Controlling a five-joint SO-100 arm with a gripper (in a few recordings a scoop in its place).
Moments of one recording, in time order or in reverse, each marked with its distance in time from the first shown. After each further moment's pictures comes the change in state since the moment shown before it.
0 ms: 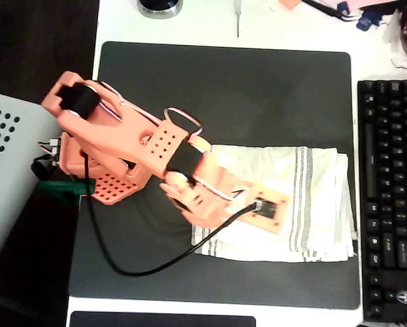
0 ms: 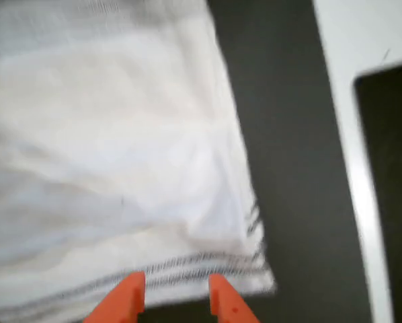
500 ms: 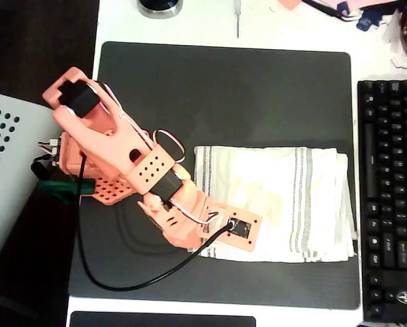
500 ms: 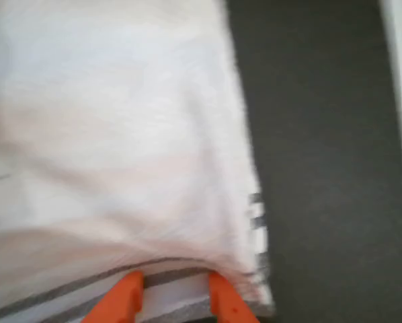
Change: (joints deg) arm 8.2 -1.4 19.4 -20.7 -10.7
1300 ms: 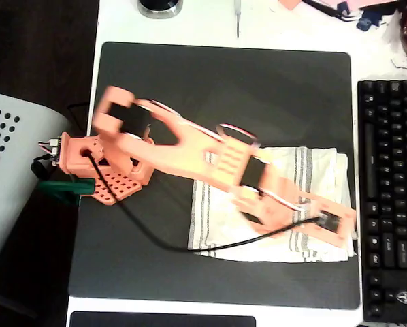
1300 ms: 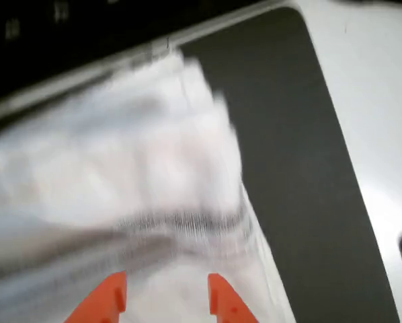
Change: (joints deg) arm -18.6 -42.0 -58.3 7.6 26.9
